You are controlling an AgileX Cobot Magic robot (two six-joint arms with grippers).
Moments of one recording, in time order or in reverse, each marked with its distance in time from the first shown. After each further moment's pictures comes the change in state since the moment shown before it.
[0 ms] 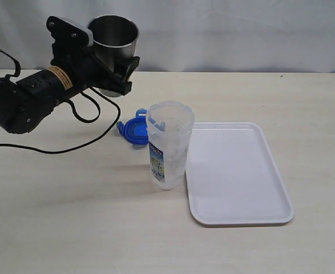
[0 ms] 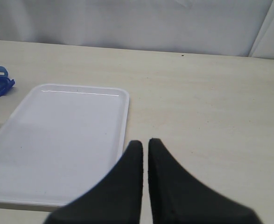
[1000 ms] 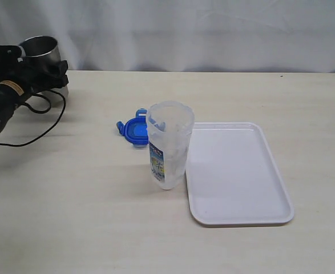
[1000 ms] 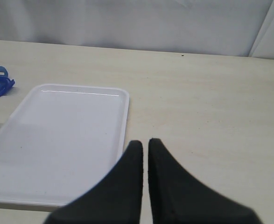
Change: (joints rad) left arm 0.359 0.400 -0.283 -0.014 -0.069 -0.184; right arm 0.000 0.000 0.000 0.000 0.000 0.000
